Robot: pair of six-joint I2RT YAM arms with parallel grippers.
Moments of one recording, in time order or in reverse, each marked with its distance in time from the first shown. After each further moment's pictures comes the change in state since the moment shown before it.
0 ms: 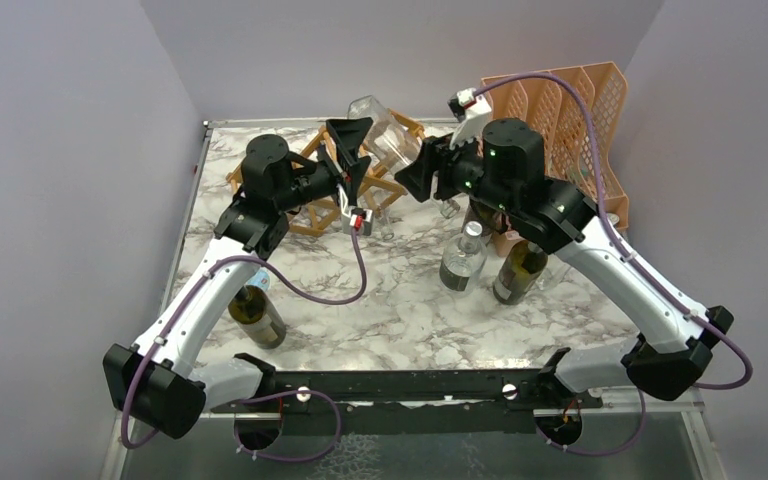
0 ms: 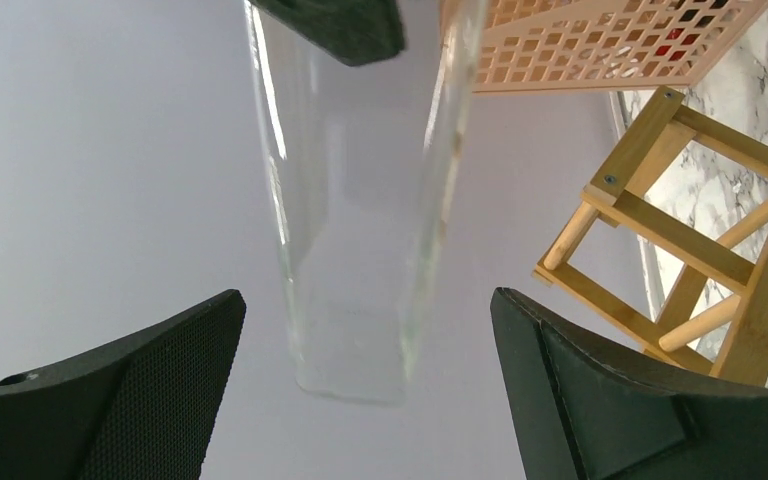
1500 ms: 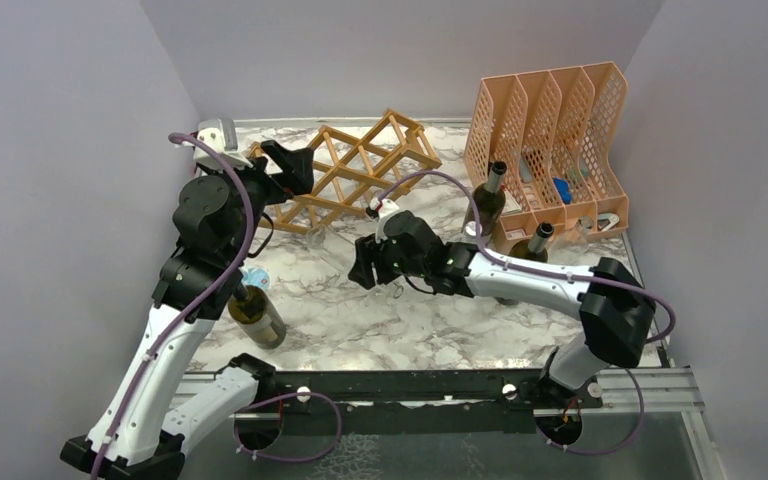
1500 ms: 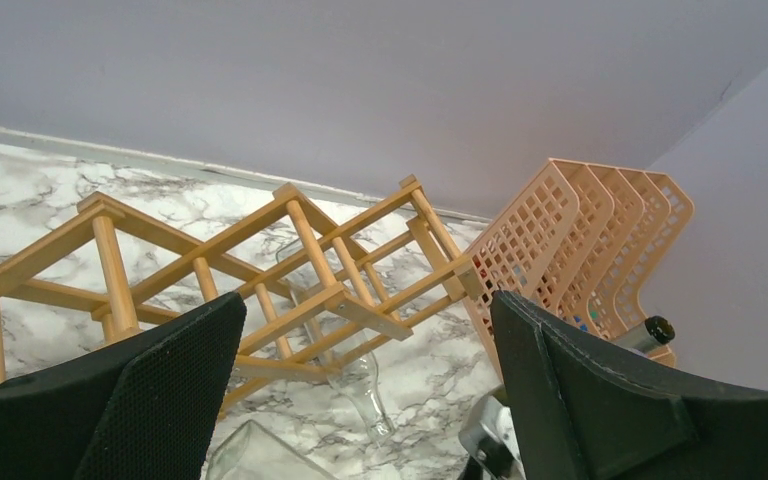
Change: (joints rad) left arm 0.001 -0.324 0.010 -0.227 -0.907 -2.064; right arm 0.219 0.209 -0.525 0.447 -0.035 0.135
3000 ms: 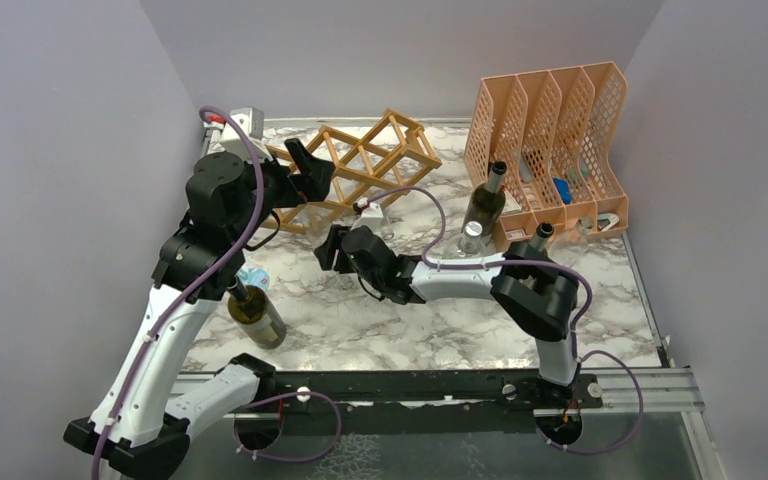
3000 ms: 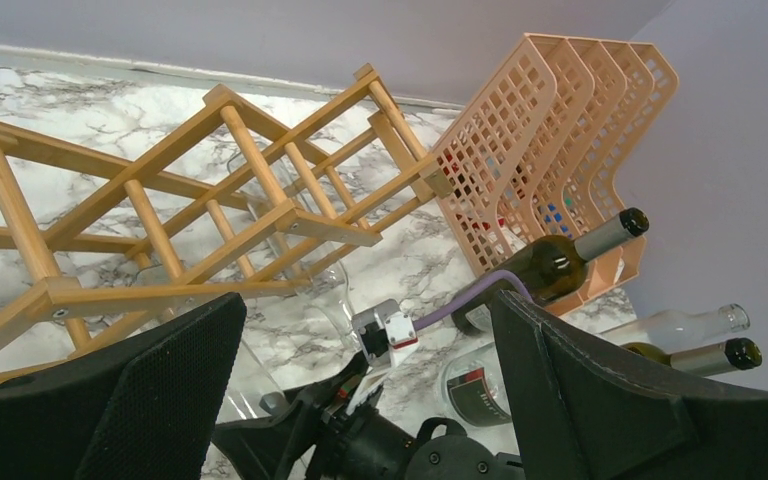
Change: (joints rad) left arm 0.000 0.090 0.141 -0.245 0.188 -0.024; right arm 0.077 0.380 0.129 0.388 0.398 0.358
